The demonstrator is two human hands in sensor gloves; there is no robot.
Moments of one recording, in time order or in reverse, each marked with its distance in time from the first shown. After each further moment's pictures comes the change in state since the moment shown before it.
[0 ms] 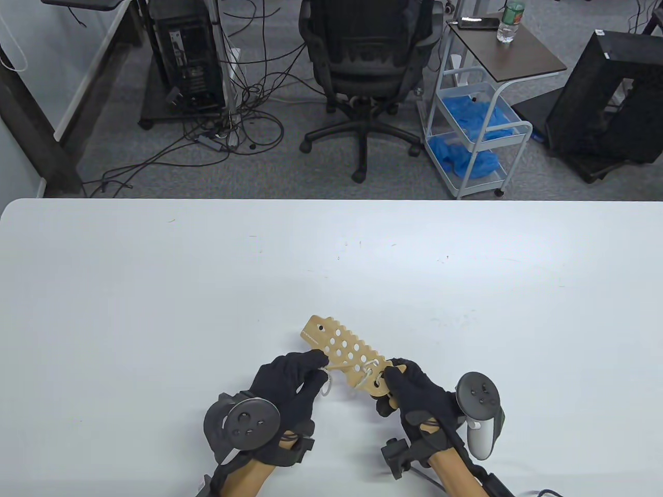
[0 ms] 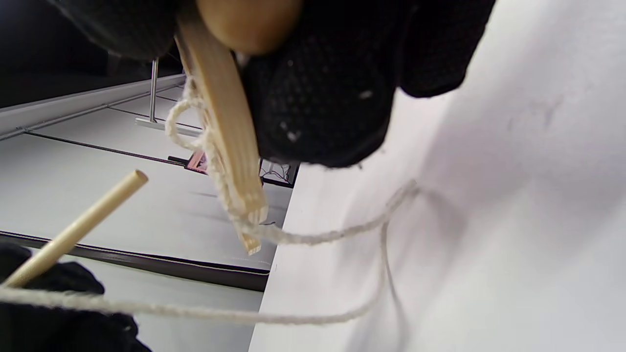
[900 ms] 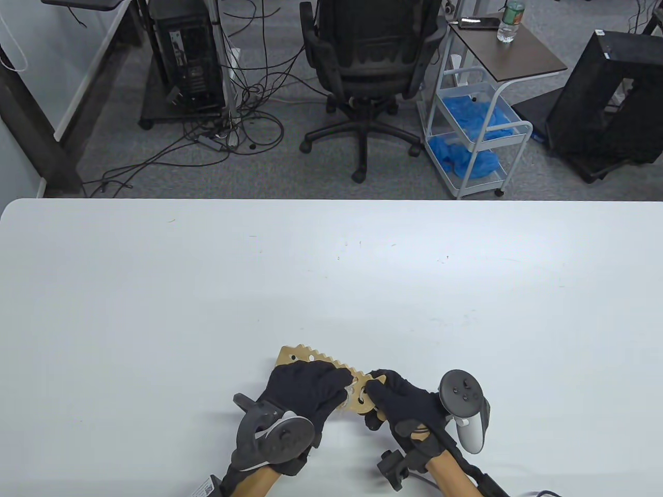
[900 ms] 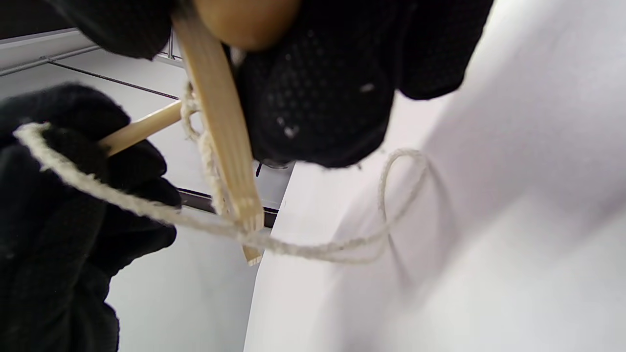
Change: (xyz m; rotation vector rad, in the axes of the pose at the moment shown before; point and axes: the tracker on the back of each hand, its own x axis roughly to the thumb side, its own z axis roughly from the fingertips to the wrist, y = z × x) left_hand 0.028 -0.016 0.004 -0.098 -0.180 -0.280; right_hand 0.004 0.018 0.000 0.192 -0.070 0.043
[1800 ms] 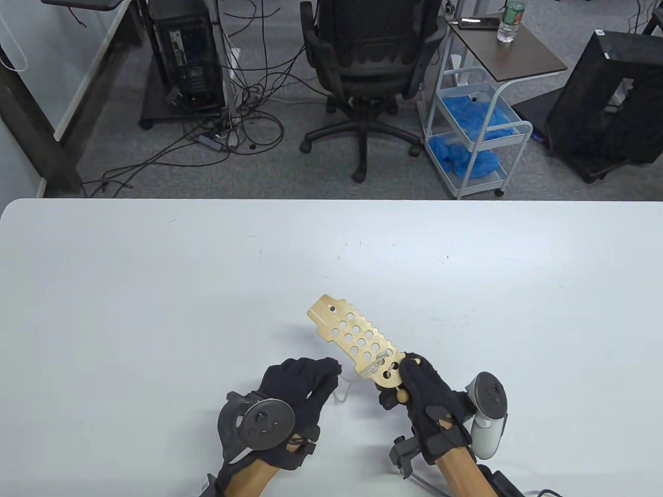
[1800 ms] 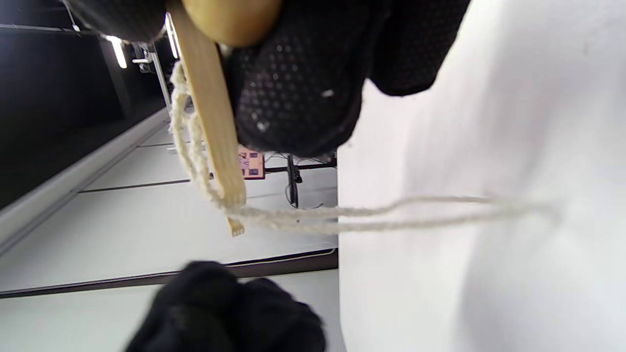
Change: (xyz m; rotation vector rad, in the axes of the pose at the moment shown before) left_hand -0.022 0.003 -0.003 0.008 0.174 0.253; right_hand 0.000 -0.028 0.007 -0.135 0.033 -0.399
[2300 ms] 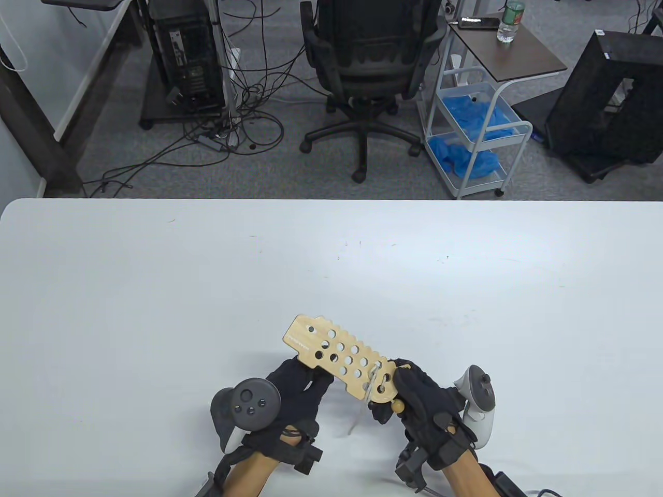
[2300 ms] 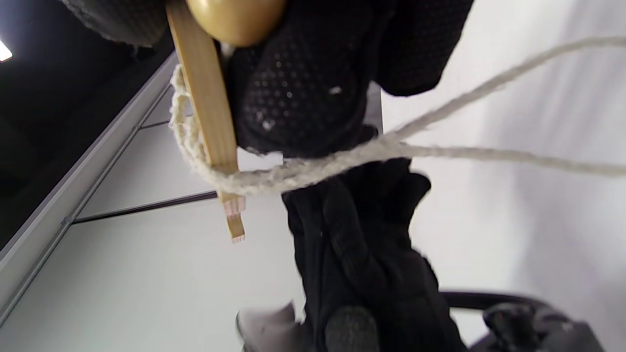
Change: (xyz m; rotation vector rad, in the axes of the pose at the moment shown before) left_hand -0.026 -0.021 -0.002 -0.139 0.130 0.331; right_hand 0.005 0.026 -0.003 0.365 -0.049 -0.154
